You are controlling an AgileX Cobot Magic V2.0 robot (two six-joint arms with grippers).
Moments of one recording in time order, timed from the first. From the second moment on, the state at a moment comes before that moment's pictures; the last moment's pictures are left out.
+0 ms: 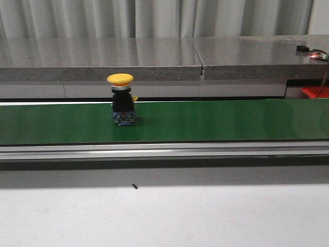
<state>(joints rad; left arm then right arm) -0.08 0.63 -0.66 -0.20 0.70 0.10 -0.67 1.48 -0.74 0.31 0.36 -0.44</state>
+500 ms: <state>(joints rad) -0.08 0.63 -0.66 -0.20 0.70 0.10 -0.67 1.46 -0.74 0.30 0.37 -0.44</state>
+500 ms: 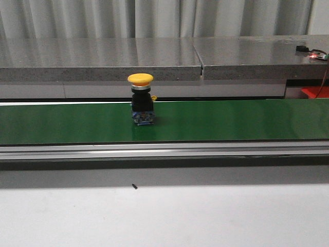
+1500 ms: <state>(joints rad) -0.08 0.63 -0.66 -0.20 0.70 0.10 -0.08 1.07 -0.74 0.25 0.48 -0.44</state>
